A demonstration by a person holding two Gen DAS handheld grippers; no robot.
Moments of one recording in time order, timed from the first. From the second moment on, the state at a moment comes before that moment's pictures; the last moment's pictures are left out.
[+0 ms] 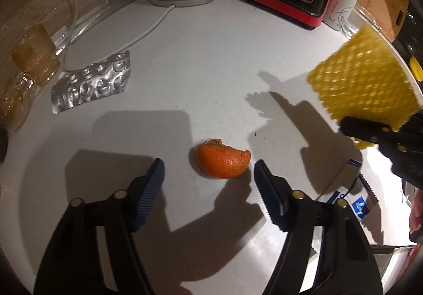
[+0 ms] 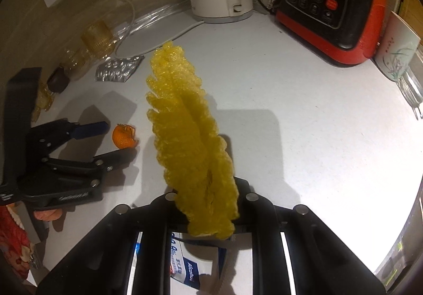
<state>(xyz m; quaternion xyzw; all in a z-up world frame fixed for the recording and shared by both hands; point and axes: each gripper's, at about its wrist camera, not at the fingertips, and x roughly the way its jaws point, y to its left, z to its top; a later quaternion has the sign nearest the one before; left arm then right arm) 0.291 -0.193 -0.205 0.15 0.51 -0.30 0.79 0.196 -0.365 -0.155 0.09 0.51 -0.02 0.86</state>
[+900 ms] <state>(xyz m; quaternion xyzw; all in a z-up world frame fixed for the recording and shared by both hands) 0.146 -0.173 -0.136 0.14 0.48 -0.30 0.81 0.055 -0.336 -0.115 0.12 0.49 -0.02 0.86</state>
